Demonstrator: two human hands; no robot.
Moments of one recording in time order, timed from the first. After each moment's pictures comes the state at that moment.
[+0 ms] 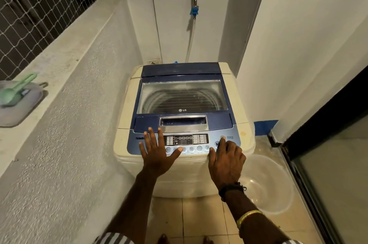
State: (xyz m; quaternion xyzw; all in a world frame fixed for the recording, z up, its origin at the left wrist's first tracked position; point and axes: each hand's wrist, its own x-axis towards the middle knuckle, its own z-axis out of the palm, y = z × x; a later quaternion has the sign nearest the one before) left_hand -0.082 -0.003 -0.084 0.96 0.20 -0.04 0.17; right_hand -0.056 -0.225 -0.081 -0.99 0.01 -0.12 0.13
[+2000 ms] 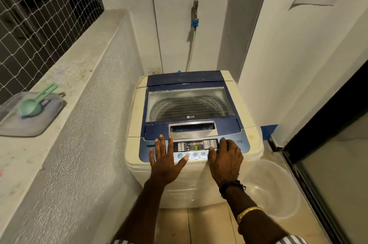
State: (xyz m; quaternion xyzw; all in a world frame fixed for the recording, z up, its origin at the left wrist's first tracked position) left_hand -0.094 0.020 -0.087 0.98 0.13 -0.04 0.17; right_hand -0.051 -0.180 -0.078 -0.97 0.03 -0.13 0.20
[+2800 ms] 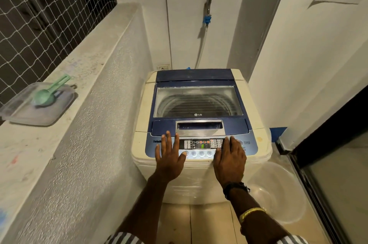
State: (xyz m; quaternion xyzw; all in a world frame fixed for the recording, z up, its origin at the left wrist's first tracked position) left_hand -0.094 0.023 -0.086 0.98 0.13 -0.02 0.16; right_hand -0.050 -0.179 -0.094 -0.97 -0.01 -0.13 0.18
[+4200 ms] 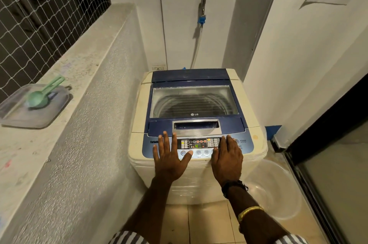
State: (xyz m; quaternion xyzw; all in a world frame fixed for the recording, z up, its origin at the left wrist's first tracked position) left_hand -0.090 0.013 -0.098 0.98 0.16 0.02 0.14; right_hand -0.051 -0.180 -0.093 -0.97 -0.01 -0.13 0.19
